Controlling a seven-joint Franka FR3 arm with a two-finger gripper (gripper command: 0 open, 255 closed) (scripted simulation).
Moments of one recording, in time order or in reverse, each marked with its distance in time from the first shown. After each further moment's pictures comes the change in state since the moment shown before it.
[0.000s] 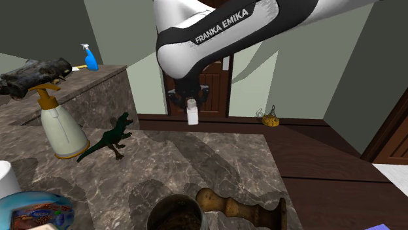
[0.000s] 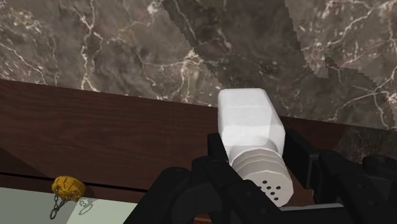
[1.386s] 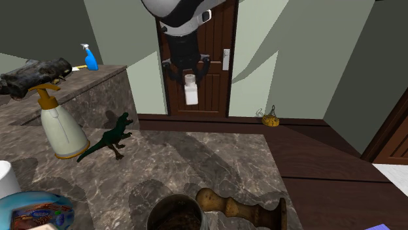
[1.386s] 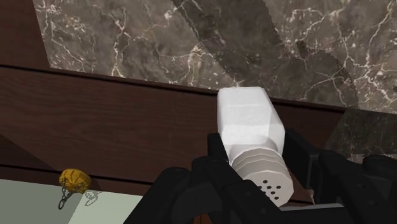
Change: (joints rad) arm 0.005 -0.112 0.033 0.098 0.075 -0.195 -0.059
